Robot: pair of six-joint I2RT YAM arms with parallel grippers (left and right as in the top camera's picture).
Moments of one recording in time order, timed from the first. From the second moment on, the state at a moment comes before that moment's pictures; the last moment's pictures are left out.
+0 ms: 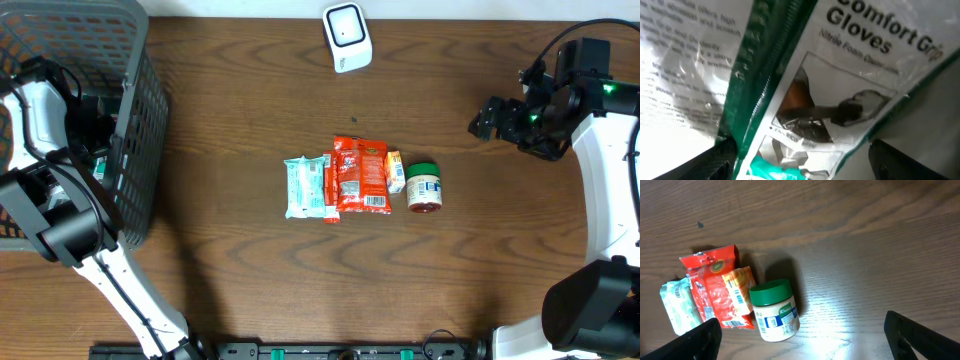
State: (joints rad) left arm 0.49 2.31 1.94 -1.20 0.05 0.17; right arm -0.15 1.69 1.56 -1.14 -0.26 0.14
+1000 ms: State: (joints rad) left arm 0.49 1.98 1.88 -1.00 -0.02 0.07; right arm -0.15 1.69 1.56 -1.14 -0.26 0.14
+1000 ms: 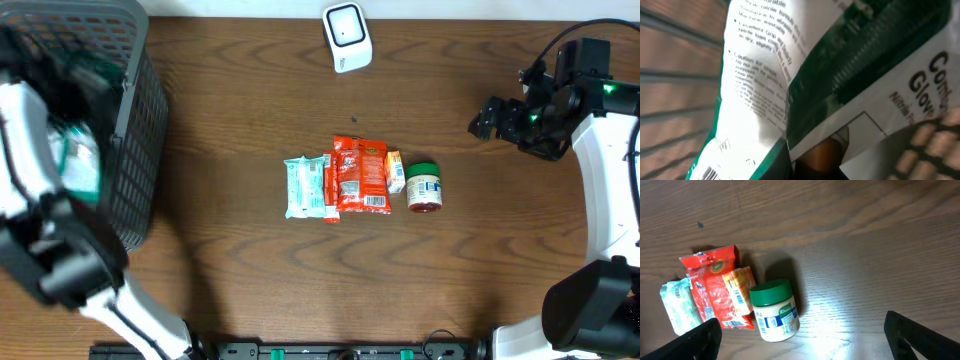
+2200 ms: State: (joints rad) left arm 0.36 1.13 1.80 -1.29 0.52 -0.25; right arm -0.15 1.69 1.56 -1.14 -0.26 0.14
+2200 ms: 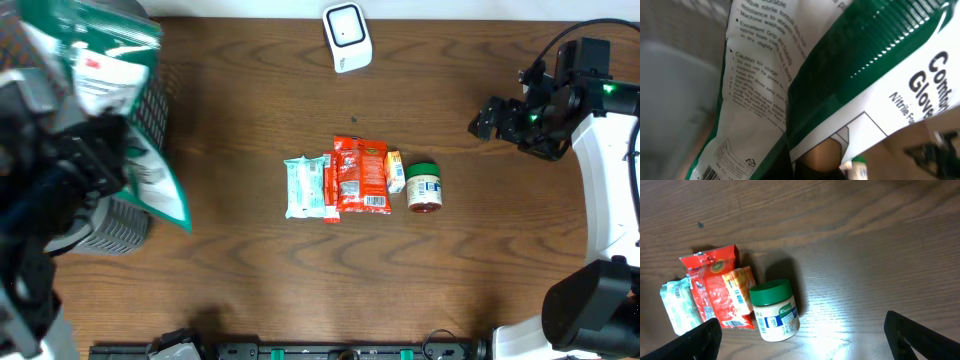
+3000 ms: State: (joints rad) left arm -0.16 1.50 1.43 -1.14 0.31 -0.33; right arm -0.15 1.69 1.56 -1.14 -0.26 0.14
